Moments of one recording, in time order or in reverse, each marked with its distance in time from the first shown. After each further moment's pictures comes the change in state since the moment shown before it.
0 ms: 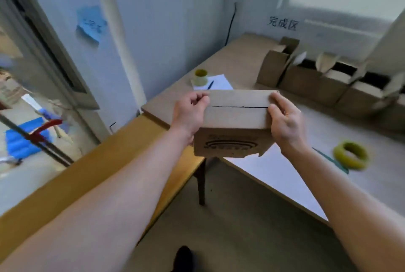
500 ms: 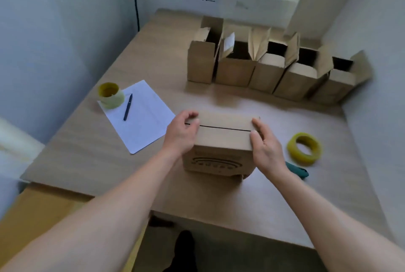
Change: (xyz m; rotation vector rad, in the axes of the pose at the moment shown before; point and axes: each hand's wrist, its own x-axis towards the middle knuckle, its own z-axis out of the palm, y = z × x) left_hand 0.169 -0.100 0.214 0.341 -0.487 0.025; right_hand 0.124 0.149 -0.065 -0.346 0.174 0.315
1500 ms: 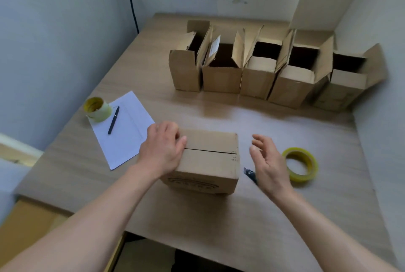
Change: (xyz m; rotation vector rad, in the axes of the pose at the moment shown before) left_hand 0.021 0.039 0.047 0.778 -0.012 0.103; right_hand 0.050 0.059 -0.066 0.125 -0.101 -0.045
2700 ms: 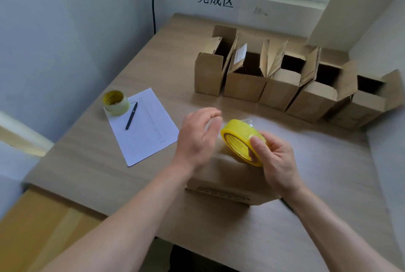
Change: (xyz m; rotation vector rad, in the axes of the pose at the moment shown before) left_hand -0.007 0.017 -0.048 -0.714 0.212 0.121; right_hand -0.003 -0.102 0.044 0.425 -0.184 -0.228
